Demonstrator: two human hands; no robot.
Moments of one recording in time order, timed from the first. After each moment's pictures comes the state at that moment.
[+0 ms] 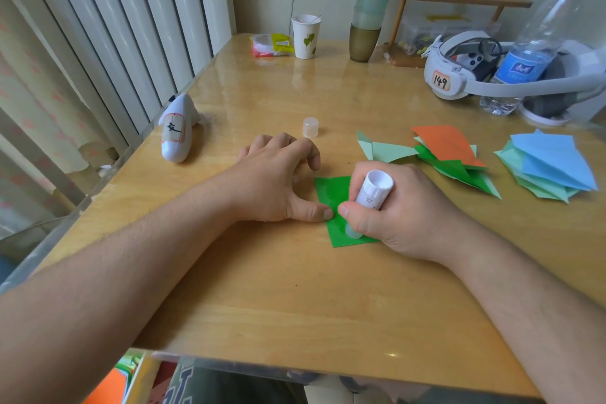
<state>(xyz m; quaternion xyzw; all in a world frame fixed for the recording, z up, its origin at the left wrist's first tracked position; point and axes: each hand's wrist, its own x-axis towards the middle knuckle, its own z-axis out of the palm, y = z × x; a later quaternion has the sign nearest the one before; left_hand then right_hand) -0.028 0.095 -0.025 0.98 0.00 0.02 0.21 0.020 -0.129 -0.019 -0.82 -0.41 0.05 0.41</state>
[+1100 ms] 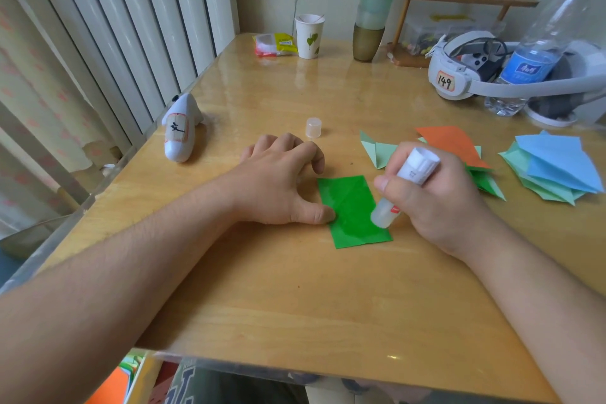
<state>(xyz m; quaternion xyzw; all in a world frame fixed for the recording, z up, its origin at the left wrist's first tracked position) -0.030 0.093 -0.022 0.98 0.00 -0.01 0.19 0.031 -0.142 -0.018 -0.76 -0.35 0.02 0.55</state>
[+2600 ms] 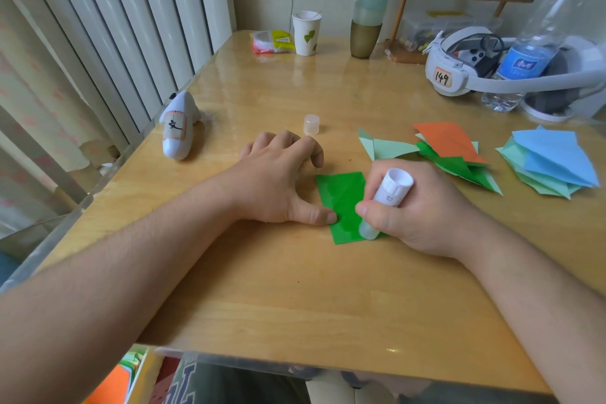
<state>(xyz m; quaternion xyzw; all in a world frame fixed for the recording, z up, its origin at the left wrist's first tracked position) -0.032 0.091 -0.022 0.98 -0.01 0.00 0.19 0.028 -0.144 -0.023 -0.80 -0.40 0.07 0.44</state>
